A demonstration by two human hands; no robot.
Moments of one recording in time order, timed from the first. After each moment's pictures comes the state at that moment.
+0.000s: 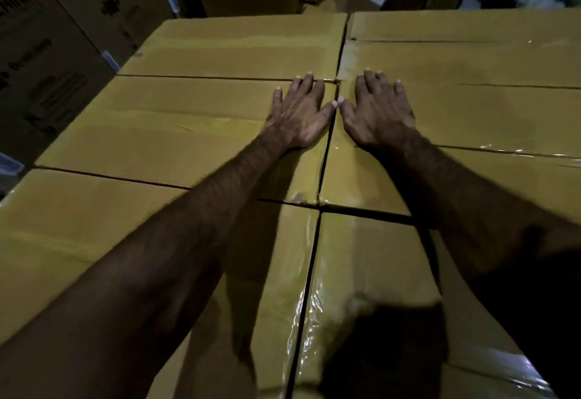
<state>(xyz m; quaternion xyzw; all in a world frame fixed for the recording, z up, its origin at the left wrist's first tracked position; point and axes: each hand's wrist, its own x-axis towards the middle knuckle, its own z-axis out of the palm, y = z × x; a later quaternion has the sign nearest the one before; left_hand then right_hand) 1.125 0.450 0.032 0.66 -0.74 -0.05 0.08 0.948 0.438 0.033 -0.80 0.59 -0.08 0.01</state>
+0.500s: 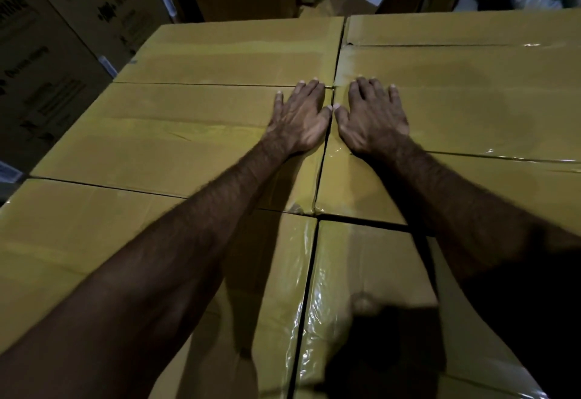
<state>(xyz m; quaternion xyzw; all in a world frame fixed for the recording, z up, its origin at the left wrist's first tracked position) 1.117 0.442 0.028 0.66 -0.74 -0.07 0.10 0.952 0.440 0.032 -0.80 0.59 -0.06 0.01</state>
